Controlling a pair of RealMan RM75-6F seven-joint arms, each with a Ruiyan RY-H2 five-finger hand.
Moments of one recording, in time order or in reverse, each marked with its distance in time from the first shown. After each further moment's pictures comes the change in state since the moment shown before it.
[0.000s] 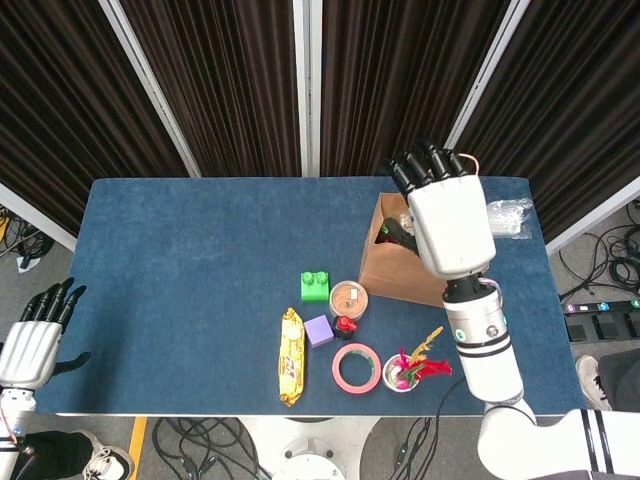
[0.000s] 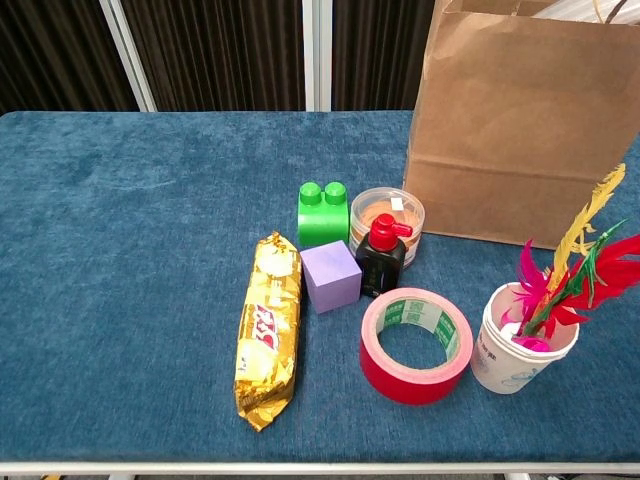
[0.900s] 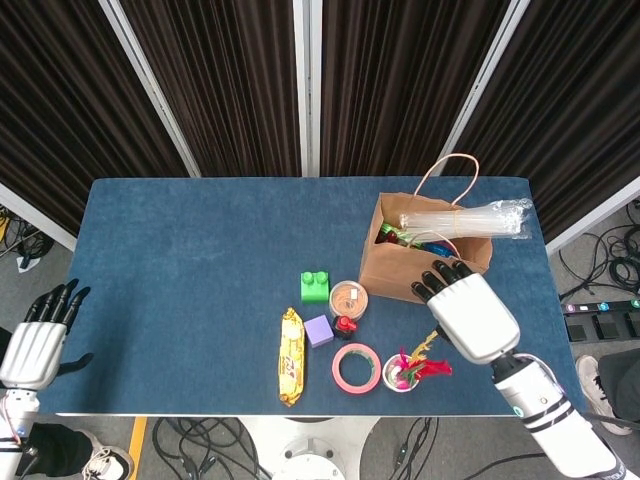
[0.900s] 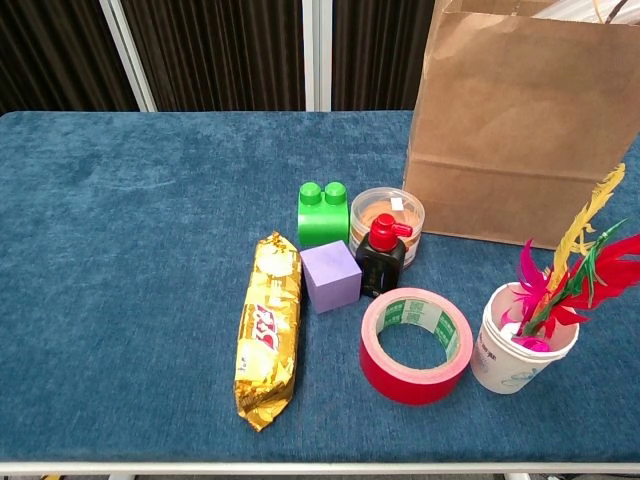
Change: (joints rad) left arm -0.001 0.002 0.003 -0.018 0.001 0.001 0.031; right arm -0.288 0.390 -0.405 -0.114 -0.366 -0.299 0.210
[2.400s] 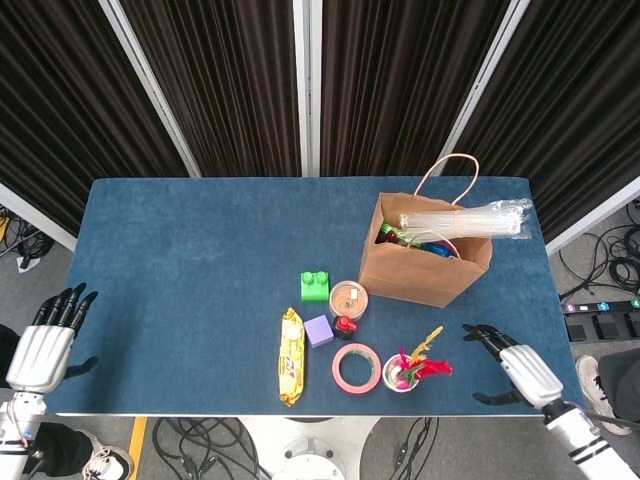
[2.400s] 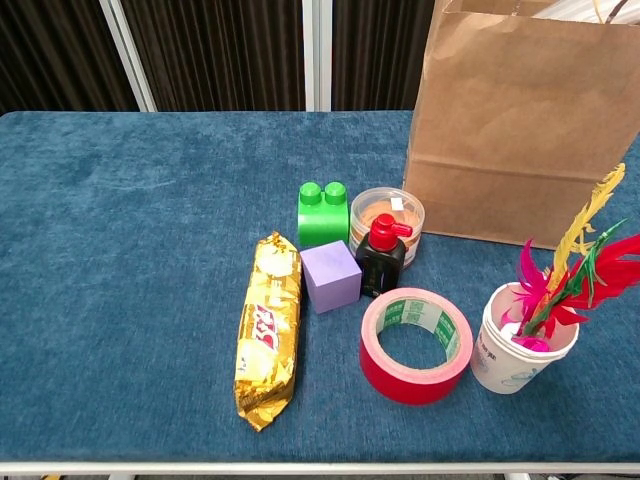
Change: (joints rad) left arm 0.000 -0.028 0.012 0.017 0.021 0.004 0.039; right arm -0.333 -0.473 -0.215 0.986 -0.448 0.107 1.246
